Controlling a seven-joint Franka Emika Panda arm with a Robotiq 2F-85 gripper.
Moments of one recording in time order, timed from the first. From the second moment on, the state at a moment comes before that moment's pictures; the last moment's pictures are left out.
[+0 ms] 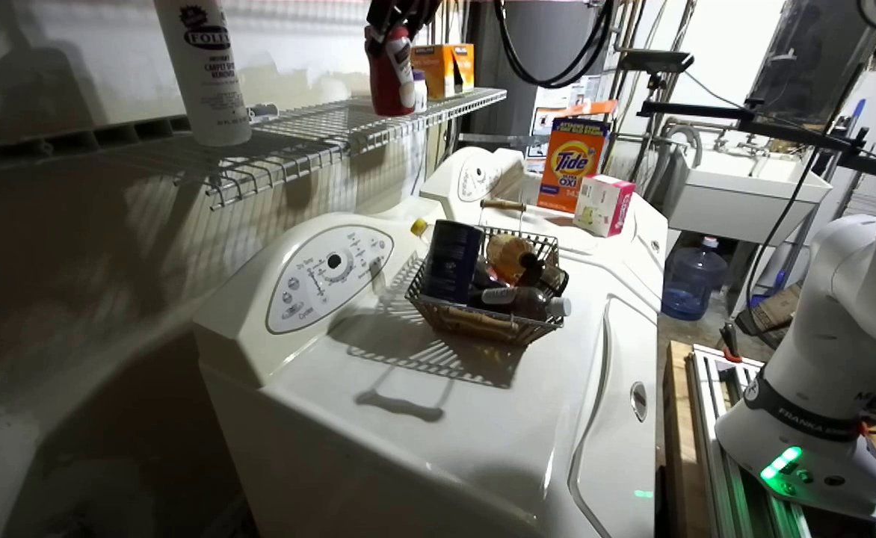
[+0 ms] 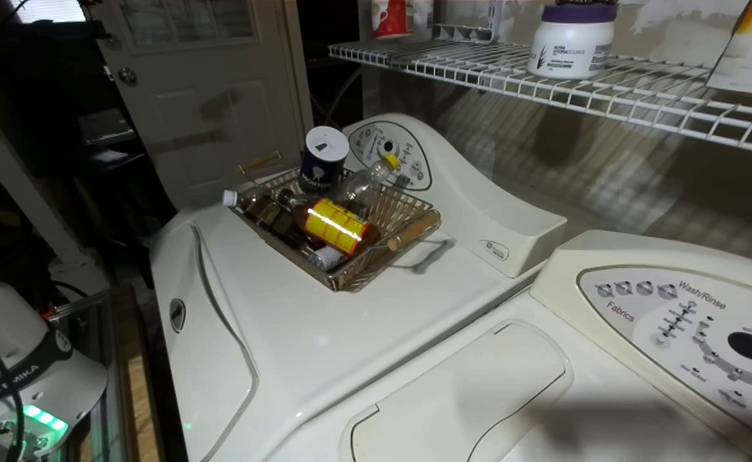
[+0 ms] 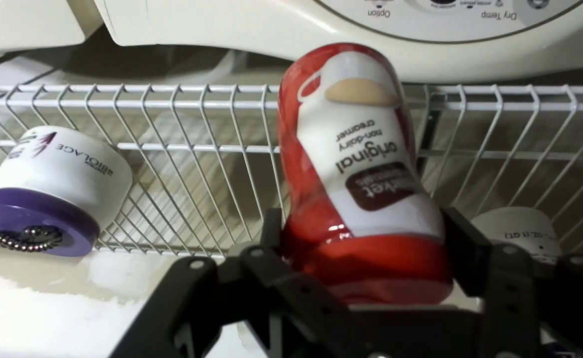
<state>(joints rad) 0.03 0.04 0.05 -1.53 -0.25 2.15 0.21</state>
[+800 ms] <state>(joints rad) -0.01 -0.11 -0.04 -1.91 -0.13 2.48 -0.01</state>
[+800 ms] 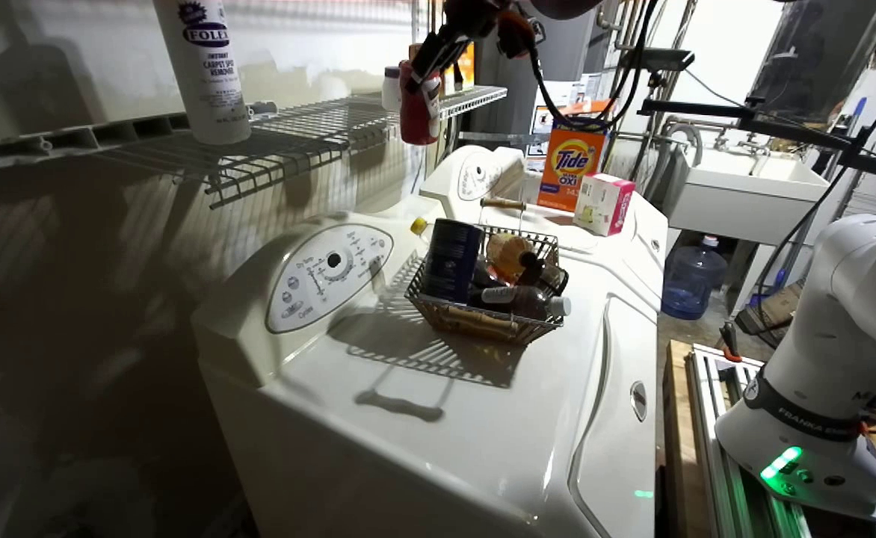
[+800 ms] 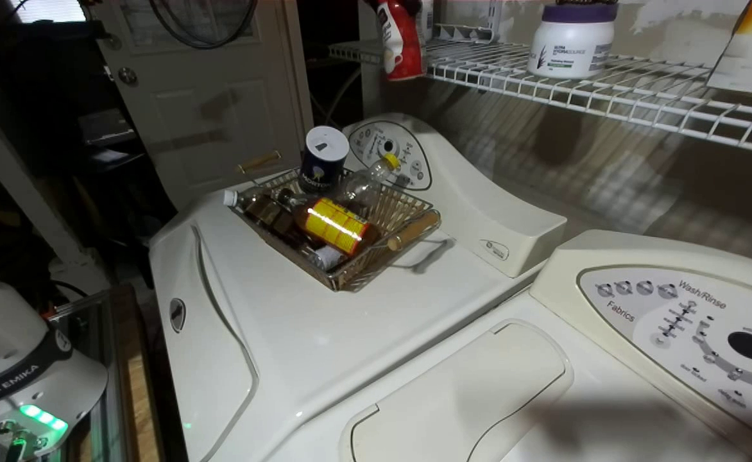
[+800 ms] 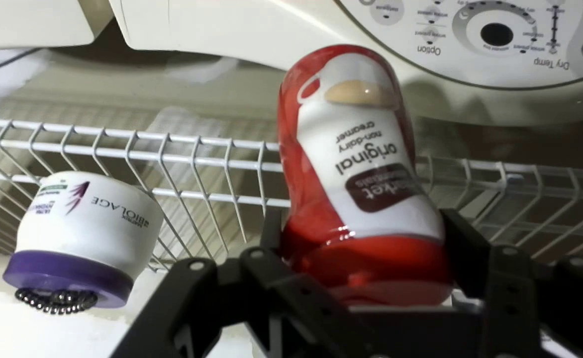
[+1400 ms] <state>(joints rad) -0.04 -0.14 -0.07 -2.05 -0.08 2.51 -0.06</state>
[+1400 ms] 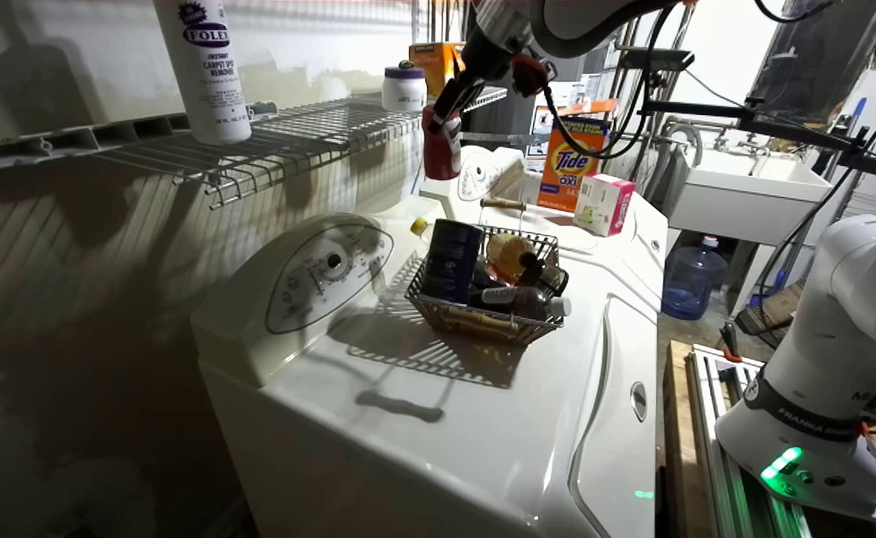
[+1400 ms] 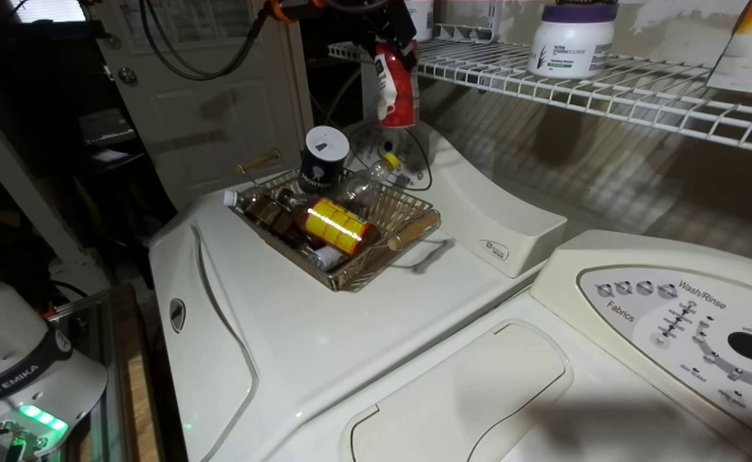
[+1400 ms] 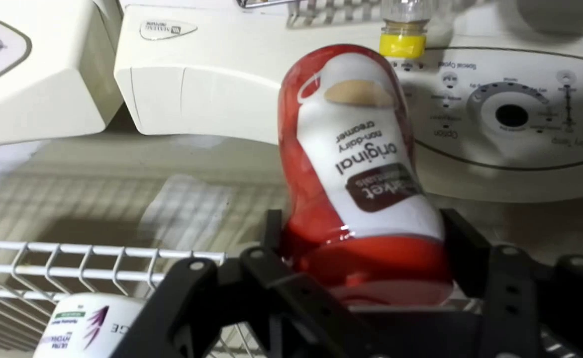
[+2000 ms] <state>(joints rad) -0.05 -0.16 -0.09 -2.18 0.01 2.51 -0.07</state>
